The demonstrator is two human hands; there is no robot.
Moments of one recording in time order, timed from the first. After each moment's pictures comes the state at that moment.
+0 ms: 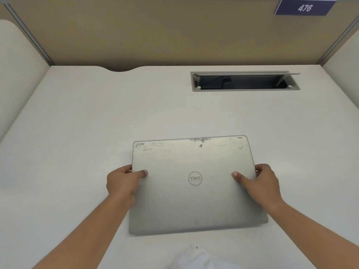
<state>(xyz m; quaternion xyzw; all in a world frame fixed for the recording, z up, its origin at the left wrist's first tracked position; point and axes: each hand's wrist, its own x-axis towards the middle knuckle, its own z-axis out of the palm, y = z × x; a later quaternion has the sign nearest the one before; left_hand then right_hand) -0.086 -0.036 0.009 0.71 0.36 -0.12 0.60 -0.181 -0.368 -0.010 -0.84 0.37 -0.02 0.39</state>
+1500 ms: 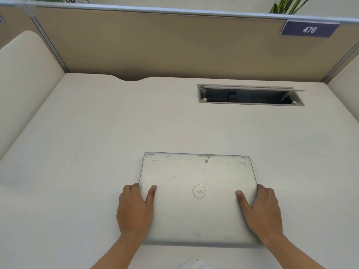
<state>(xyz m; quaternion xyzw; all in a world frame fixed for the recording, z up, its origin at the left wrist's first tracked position) -0.138 -0.043 -0.035 0.96 0.13 0.00 0.24 -0.208 -0.352 -0.030 -0.94 0.31 -0.03 0.16</state>
